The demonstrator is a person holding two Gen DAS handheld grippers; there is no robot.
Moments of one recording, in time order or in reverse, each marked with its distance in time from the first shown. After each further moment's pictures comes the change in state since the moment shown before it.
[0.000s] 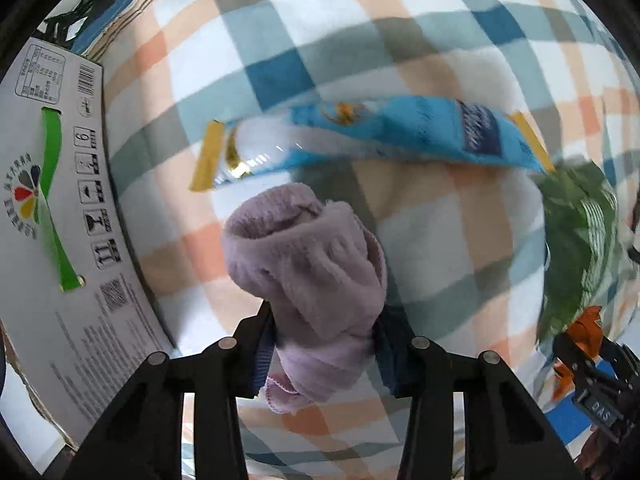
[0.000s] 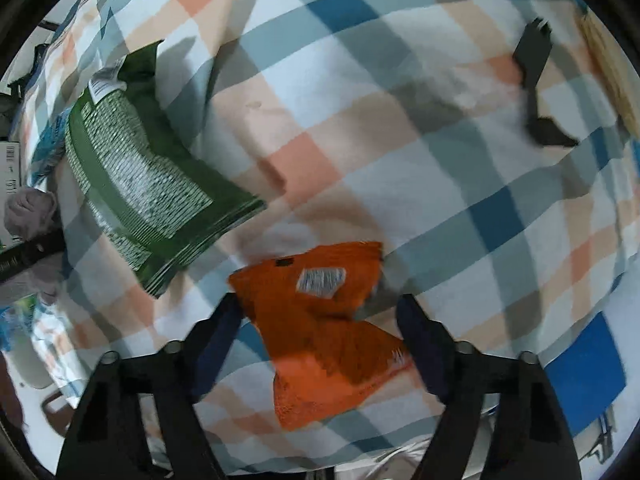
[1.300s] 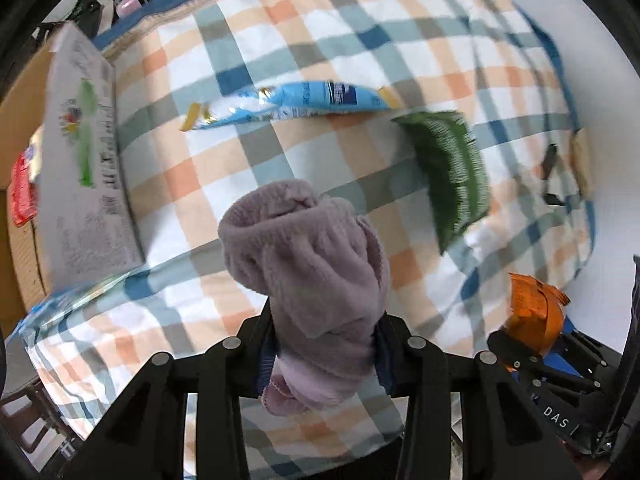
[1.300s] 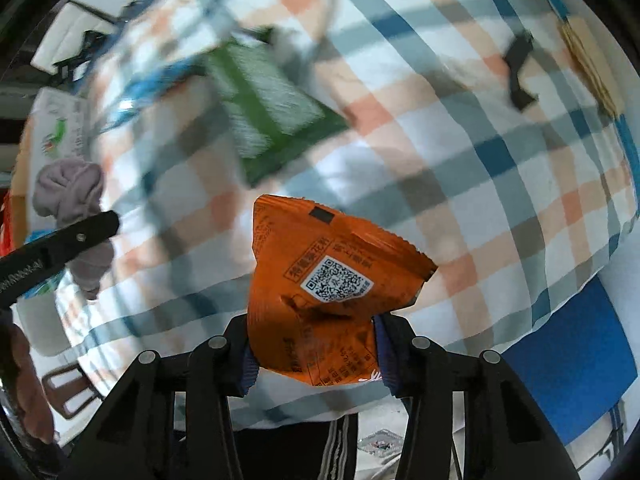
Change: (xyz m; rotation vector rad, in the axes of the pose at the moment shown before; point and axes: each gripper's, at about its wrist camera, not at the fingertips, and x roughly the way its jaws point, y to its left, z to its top) left arm -0.060 0.039 -0.104 0.037 -0.153 -0.187; right arm -0.056 0.024 -0.113 -0.105 -0.098 0.080
